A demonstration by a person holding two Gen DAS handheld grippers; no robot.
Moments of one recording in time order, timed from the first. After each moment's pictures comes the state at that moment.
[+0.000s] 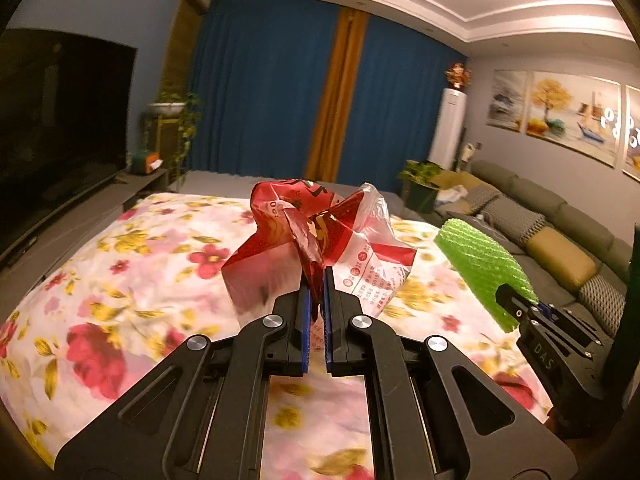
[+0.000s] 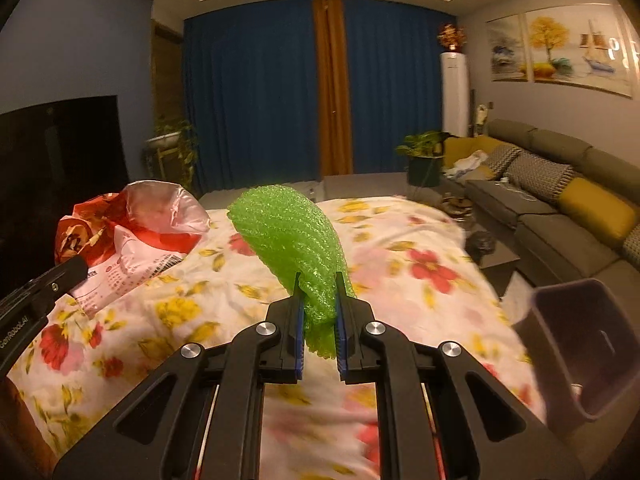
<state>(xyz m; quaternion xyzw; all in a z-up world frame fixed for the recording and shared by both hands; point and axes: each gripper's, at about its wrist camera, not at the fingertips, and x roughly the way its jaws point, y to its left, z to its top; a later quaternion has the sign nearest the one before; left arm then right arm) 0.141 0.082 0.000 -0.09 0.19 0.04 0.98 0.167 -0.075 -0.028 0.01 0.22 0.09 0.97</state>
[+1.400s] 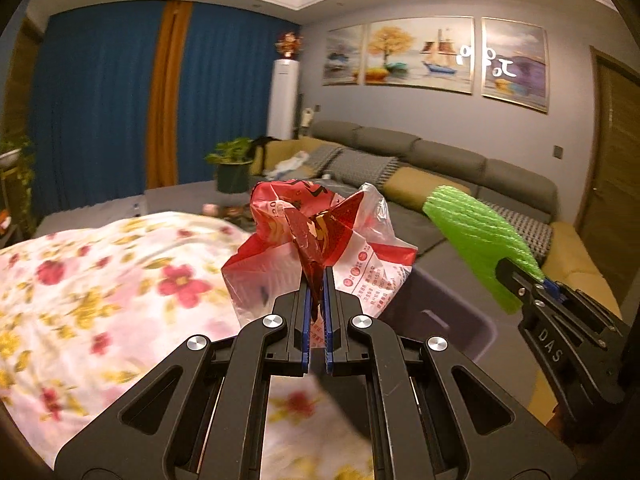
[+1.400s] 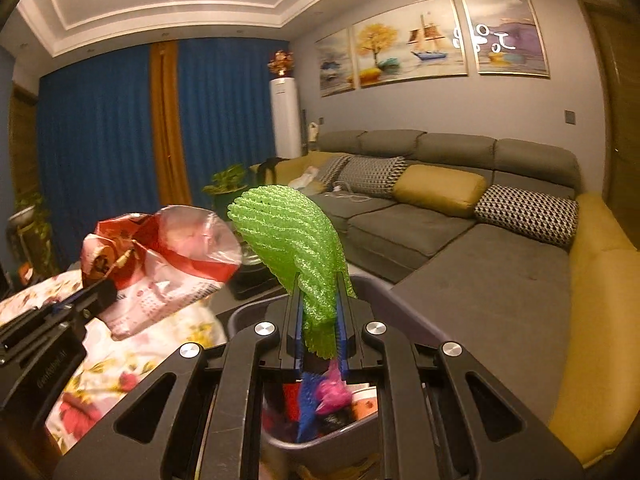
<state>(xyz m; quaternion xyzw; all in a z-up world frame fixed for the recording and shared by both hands) 0.187 -0.231 -0.009 -0.01 0.19 -0.24 0.95 0.097 -0.356 -0.027 0.08 0.16 -0.19 0.97</state>
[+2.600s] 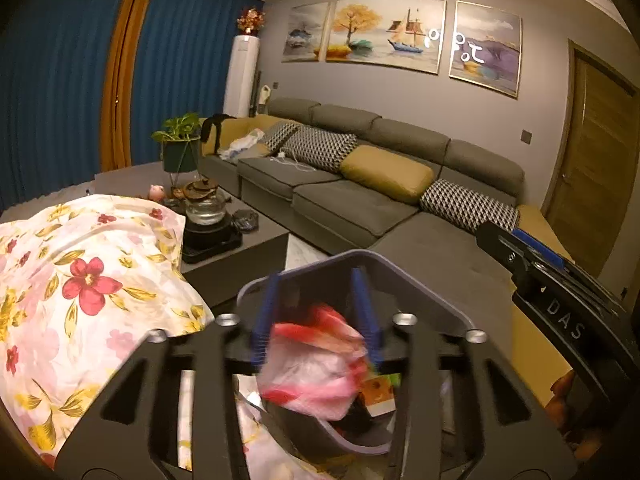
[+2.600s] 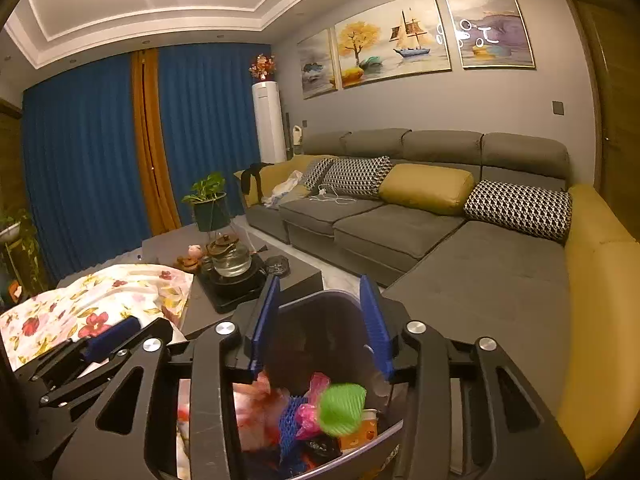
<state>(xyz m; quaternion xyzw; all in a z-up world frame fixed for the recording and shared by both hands) 0.244 -0.279 -0.049 -0.01 0.23 -0.32 0.92 0.126 -0.382 -0.032 0.10 0.15 -0.21 0.96</state>
